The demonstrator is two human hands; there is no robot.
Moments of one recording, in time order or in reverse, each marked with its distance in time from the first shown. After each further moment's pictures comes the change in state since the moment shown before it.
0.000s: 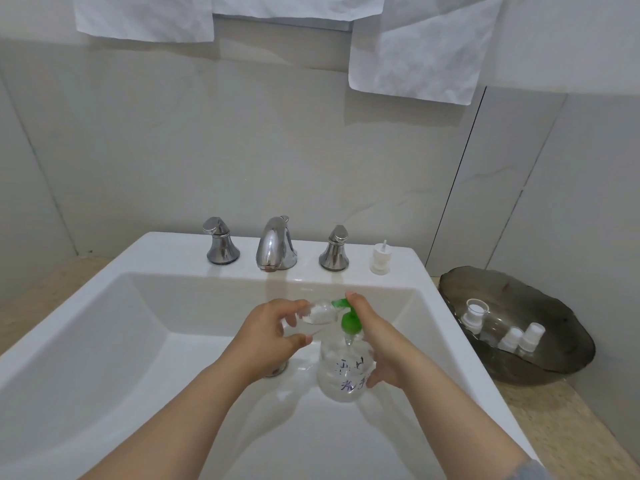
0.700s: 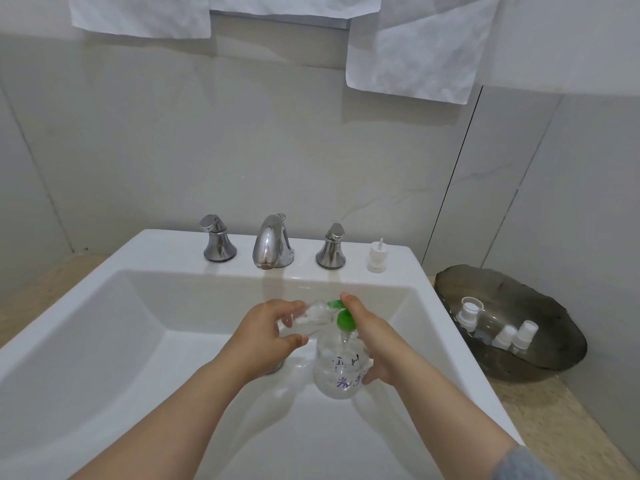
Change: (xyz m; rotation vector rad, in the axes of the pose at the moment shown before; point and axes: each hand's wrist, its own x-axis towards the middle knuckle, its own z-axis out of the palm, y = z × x) left_hand -0.001 -0.002 0.003 0.032 -0.008 -0.017; right_hand -0.004 -0.002 0.002 -0.021 0.061 -0.009
